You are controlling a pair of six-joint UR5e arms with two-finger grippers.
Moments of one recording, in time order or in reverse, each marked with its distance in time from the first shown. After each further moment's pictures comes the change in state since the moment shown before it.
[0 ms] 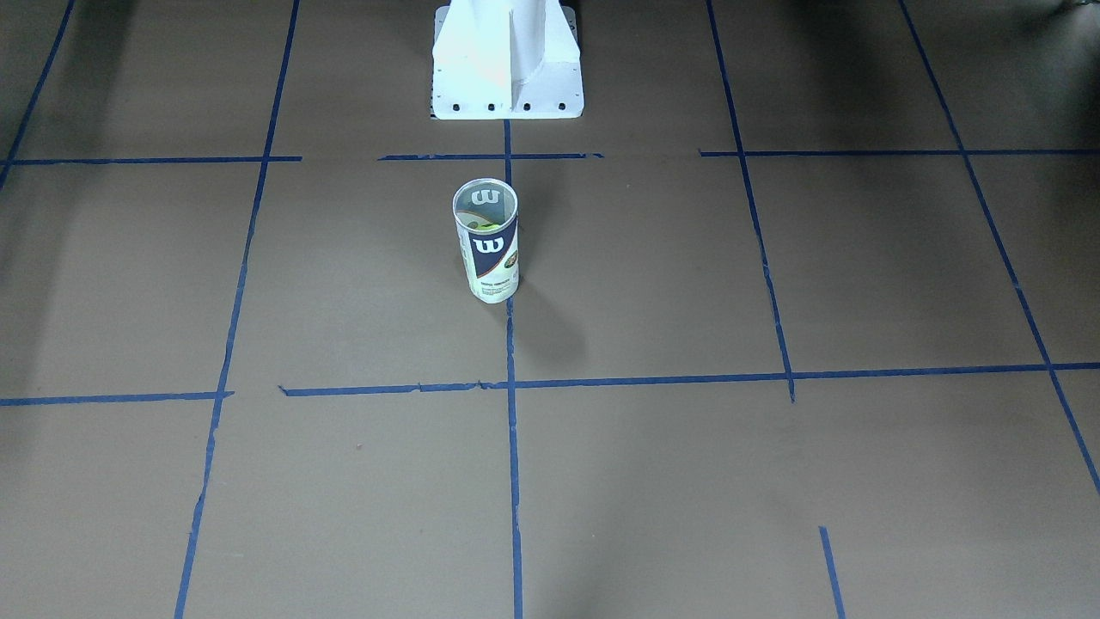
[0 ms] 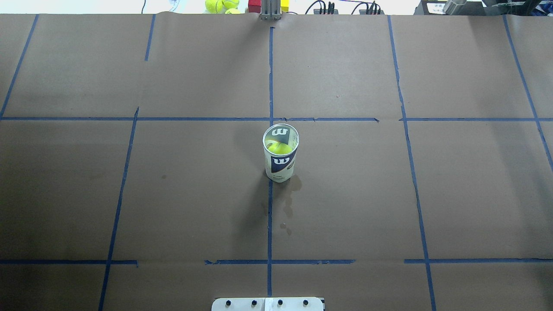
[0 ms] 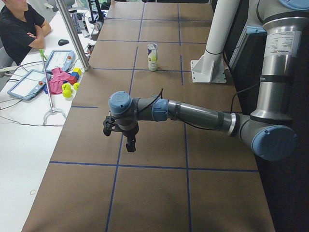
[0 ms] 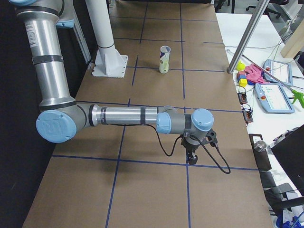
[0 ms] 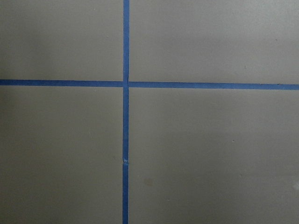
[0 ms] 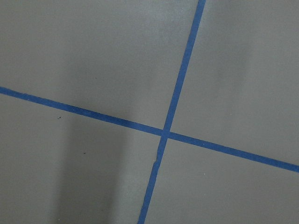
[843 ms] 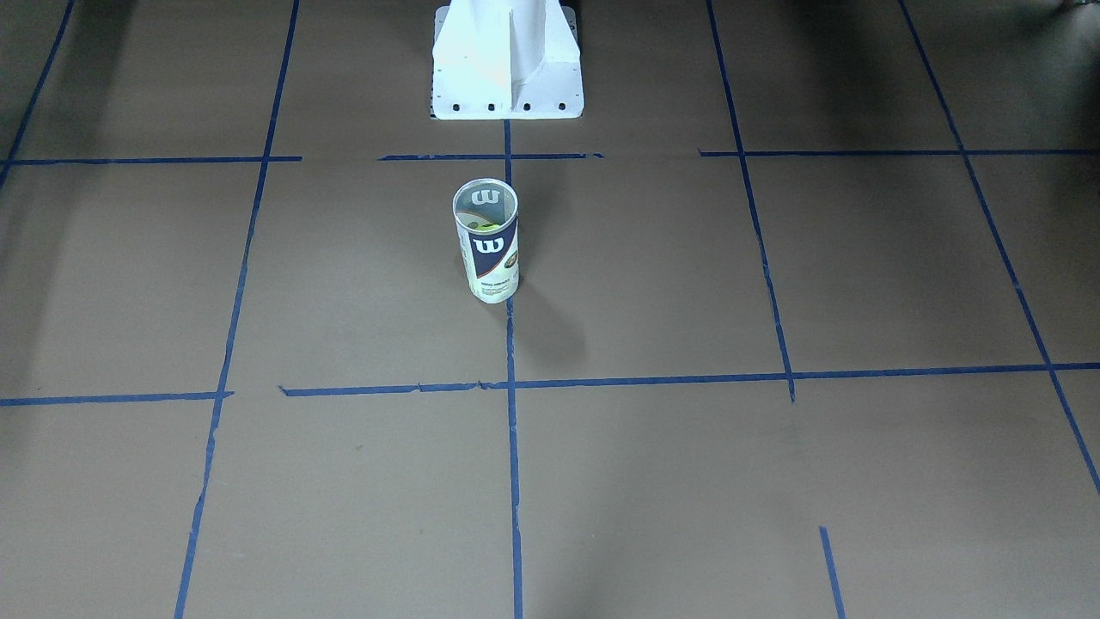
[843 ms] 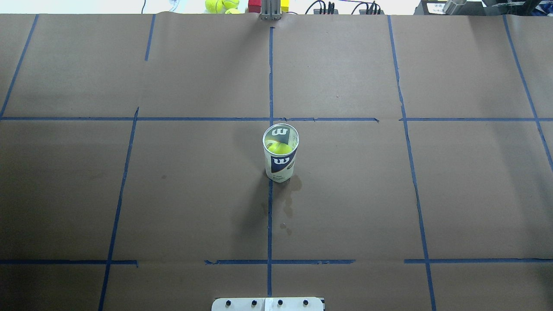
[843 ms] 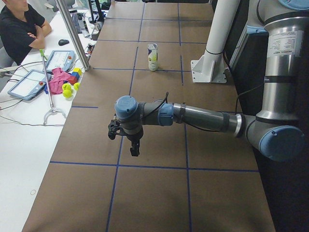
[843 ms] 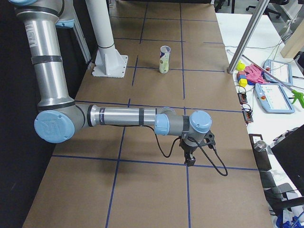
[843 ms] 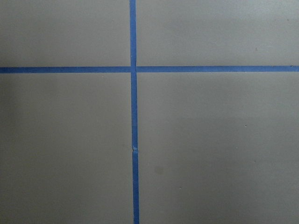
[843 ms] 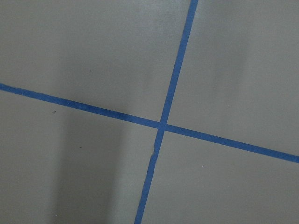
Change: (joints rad) left arm 0.004 0.032 -0.004 -0.048 0.031 0.016; right arm -0.001 -0.012 0.001 0.000 0.003 0.006
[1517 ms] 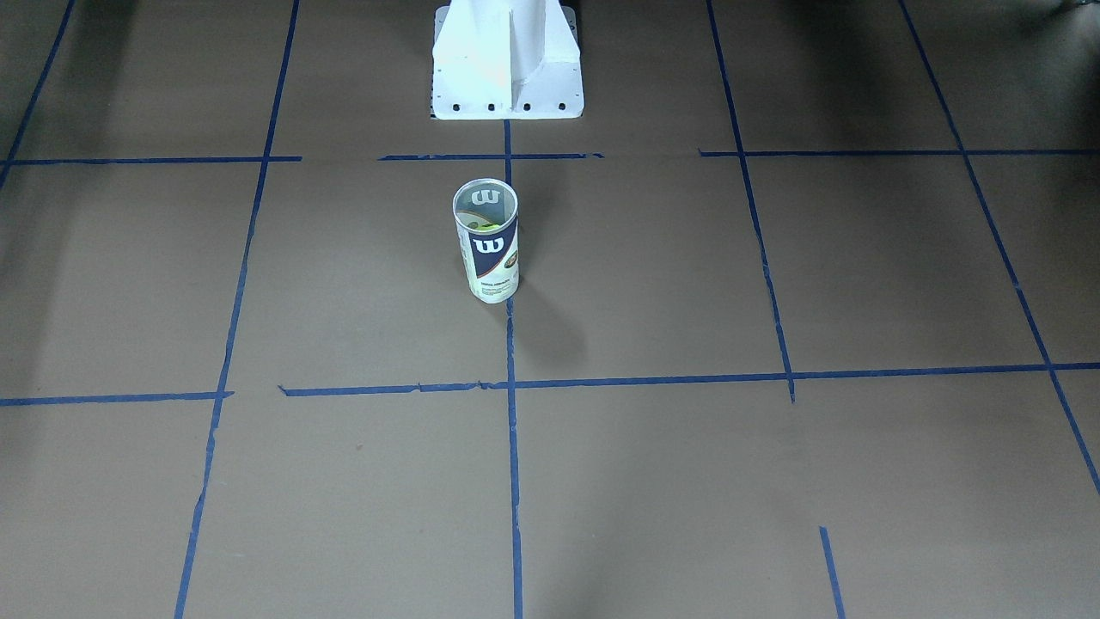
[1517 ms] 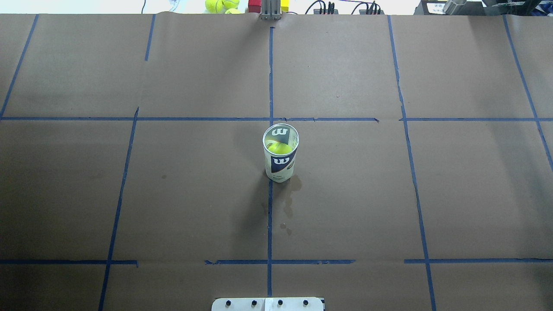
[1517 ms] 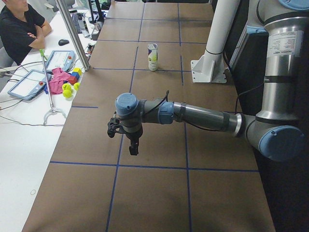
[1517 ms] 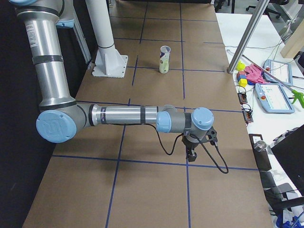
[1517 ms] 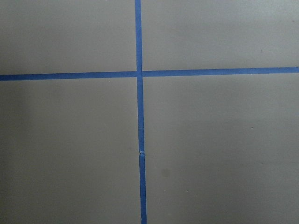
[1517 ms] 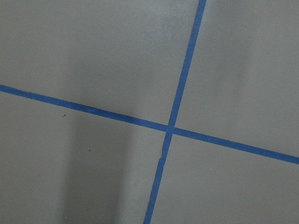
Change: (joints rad) left arm 0.002 -0.009 -0.016 -0.002 0.013 -0.002; right arm 0.000 0.014 0.006 0.016 0.047 0.091
